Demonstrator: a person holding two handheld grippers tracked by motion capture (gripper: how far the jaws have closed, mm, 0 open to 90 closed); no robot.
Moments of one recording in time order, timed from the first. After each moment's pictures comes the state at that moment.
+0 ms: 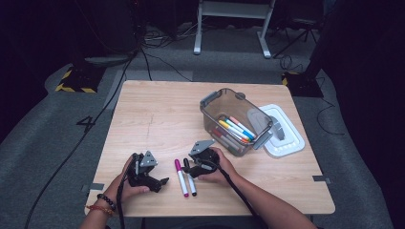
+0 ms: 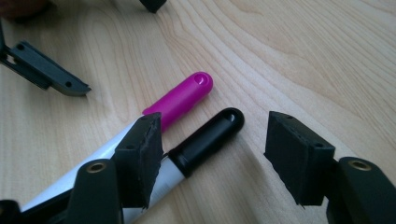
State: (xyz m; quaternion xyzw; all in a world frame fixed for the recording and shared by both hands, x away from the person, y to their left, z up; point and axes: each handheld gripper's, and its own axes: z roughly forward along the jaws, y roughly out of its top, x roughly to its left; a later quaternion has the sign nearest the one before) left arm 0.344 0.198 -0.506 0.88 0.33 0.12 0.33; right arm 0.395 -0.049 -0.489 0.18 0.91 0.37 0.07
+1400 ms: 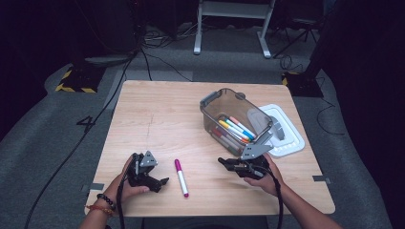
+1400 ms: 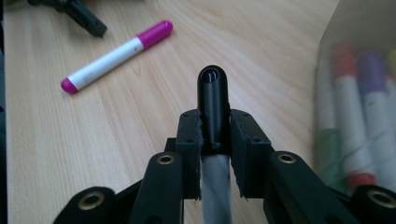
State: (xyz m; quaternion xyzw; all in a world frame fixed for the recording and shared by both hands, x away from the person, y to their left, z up) left arm 0.344 0.198 -0.506 0.88 0.33 0.12 0.34; right arm 0.363 -0.191 -0.447 0.20 0.88 0.42 0.10
